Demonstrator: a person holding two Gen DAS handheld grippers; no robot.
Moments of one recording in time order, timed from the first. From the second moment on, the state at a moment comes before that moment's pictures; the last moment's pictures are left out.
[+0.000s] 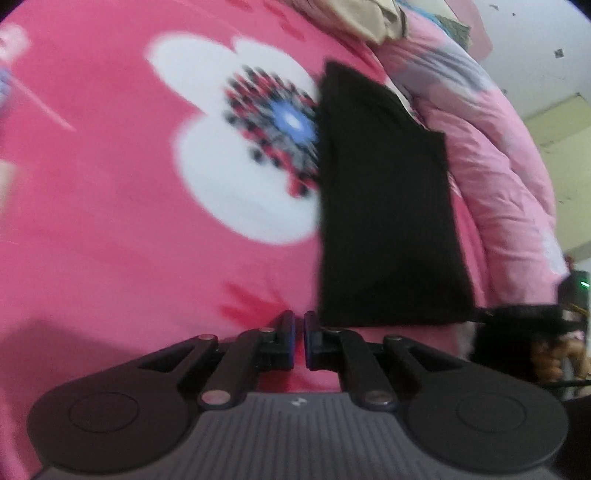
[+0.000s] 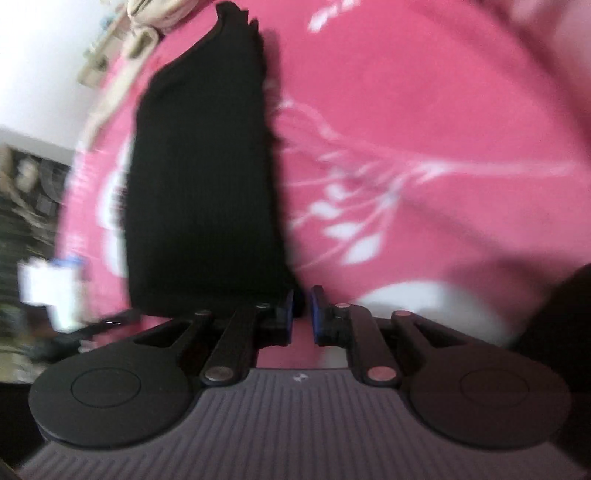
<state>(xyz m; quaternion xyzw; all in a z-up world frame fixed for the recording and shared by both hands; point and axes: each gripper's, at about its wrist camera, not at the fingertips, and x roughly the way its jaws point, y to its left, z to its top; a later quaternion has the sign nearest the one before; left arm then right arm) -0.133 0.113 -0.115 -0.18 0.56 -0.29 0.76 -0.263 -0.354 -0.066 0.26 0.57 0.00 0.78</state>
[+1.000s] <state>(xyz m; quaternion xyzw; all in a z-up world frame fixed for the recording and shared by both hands) -0.122 0.007 -0.085 0.00 0.42 -0.27 0.87 -0.198 -0.295 -0.058 0.00 0.45 -0.07 0.89</state>
